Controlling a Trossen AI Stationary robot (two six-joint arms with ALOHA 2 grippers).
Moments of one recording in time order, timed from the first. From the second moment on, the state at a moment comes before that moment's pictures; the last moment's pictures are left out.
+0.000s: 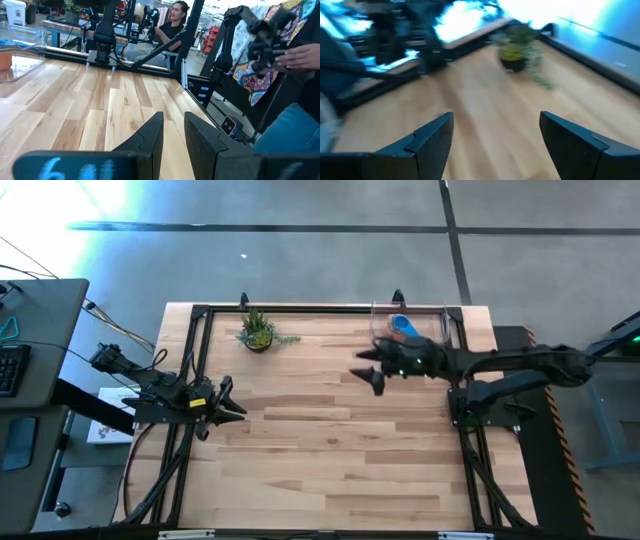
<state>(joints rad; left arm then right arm) -0.46 0.04 0.03 -0.02 -0.21 -0.24 -0.14 1.15 0.78 -0.01 0.10 0.34</state>
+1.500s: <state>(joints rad) -0.46 0.04 0.03 -0.02 -0.21 -0.24 -0.10 0.17 0.01 0.01 -0.02 0.09</state>
